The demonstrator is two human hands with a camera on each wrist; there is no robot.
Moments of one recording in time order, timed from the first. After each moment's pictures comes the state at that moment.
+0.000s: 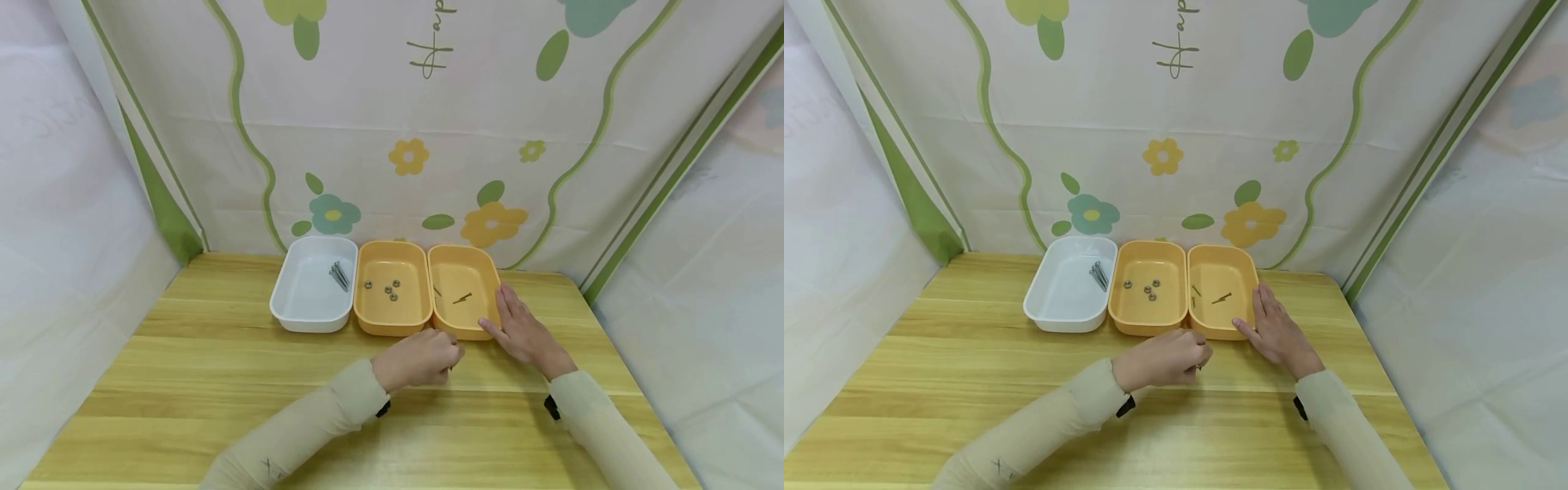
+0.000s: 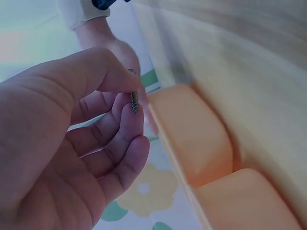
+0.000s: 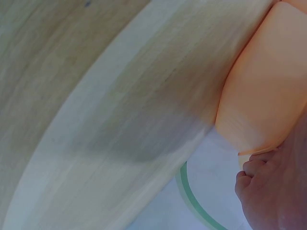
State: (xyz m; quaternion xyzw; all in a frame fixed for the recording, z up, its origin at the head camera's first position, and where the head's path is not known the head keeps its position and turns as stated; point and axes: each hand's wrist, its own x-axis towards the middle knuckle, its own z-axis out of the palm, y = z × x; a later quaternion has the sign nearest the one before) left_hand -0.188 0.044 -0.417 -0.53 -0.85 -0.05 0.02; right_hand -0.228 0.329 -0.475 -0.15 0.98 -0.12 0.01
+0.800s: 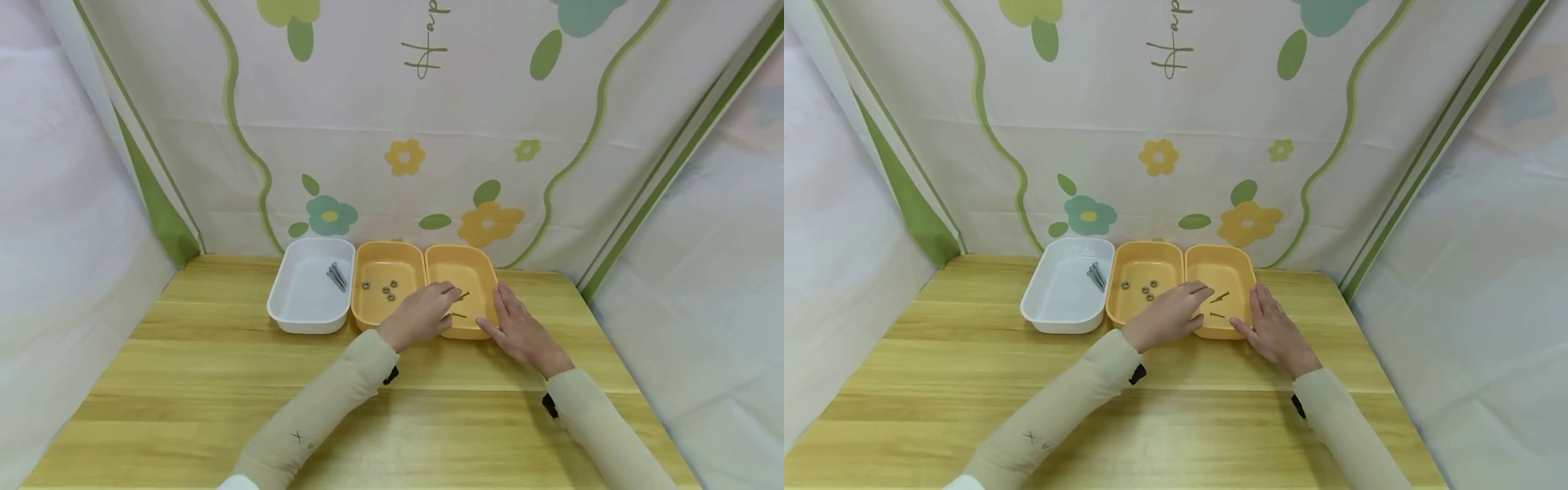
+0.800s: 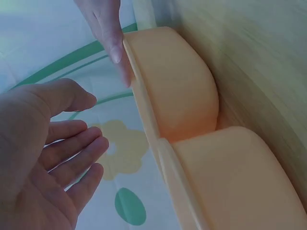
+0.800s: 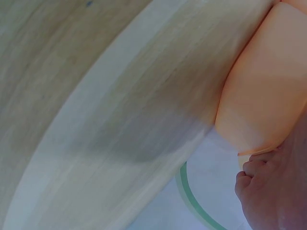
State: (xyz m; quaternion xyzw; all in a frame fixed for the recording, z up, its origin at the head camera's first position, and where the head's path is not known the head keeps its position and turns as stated) left_hand -0.243 0.056 -0.408 -0.42 -0.89 -0.10 0.10; right_hand -0.227 0.328 -0.473 -0.14 0.98 -0.12 0.02
